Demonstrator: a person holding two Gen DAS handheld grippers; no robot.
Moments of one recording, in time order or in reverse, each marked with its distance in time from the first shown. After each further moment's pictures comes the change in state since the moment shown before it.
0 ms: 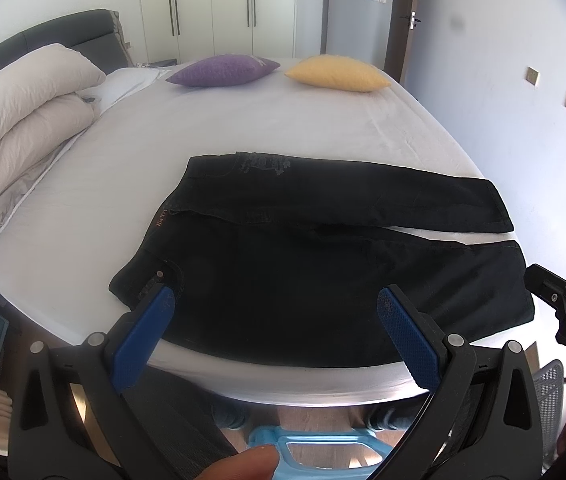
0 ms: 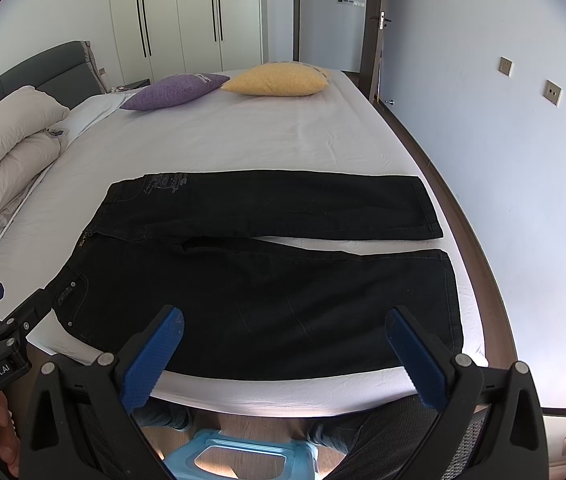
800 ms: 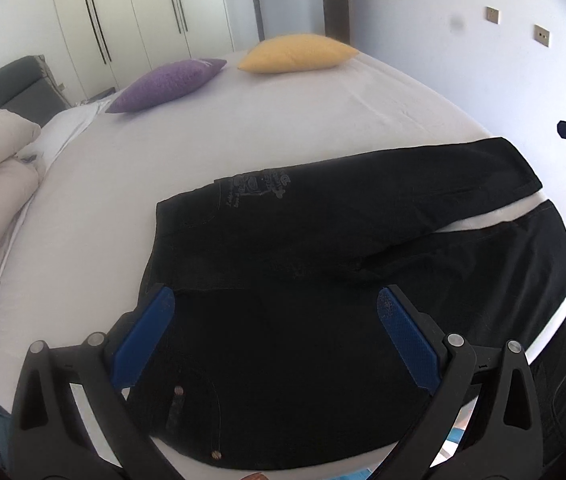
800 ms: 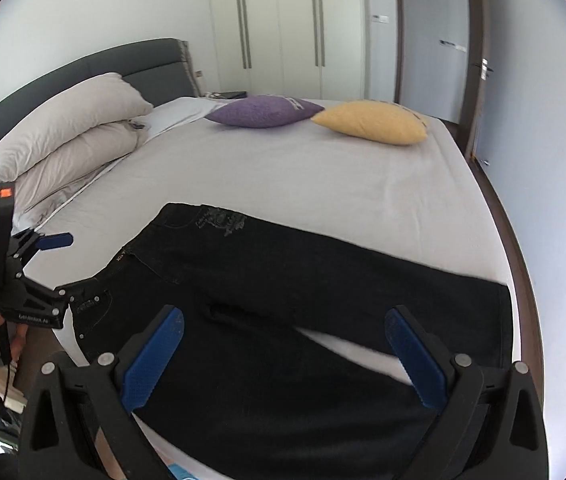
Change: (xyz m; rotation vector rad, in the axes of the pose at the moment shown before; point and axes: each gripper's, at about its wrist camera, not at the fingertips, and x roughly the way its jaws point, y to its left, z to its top) left arm 0.154 0.059 0.091 0.279 0.033 -0.116; right arm 0.098 -0.009 0.106 -0.331 -0.127 0.337
